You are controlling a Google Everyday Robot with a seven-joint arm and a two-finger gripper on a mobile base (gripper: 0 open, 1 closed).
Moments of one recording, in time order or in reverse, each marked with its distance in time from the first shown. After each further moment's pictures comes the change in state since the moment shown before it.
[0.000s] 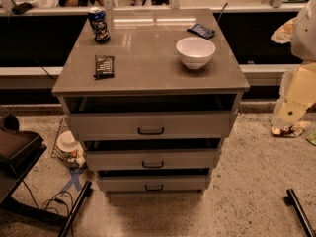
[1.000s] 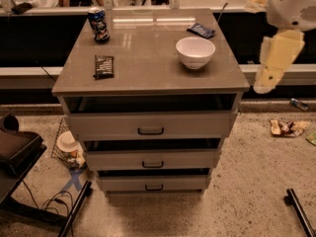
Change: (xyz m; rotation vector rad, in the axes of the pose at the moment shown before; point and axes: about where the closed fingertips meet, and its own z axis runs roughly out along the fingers) arm -0.039 -0.058 0.001 0.055 -0.061 -0.186
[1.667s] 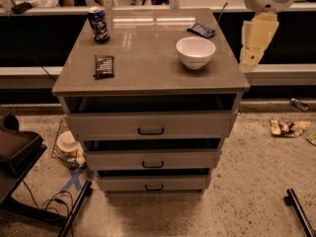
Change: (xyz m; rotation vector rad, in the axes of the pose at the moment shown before) arm -0.019 -0.054 0.022 0.009 0.019 -0.090
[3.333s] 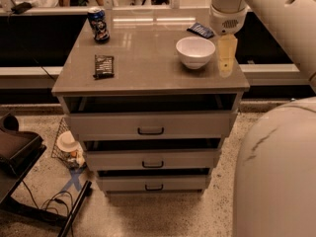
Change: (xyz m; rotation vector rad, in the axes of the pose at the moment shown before) arm 0.037 -0.066 0.142 -0.155 0.261 0.003
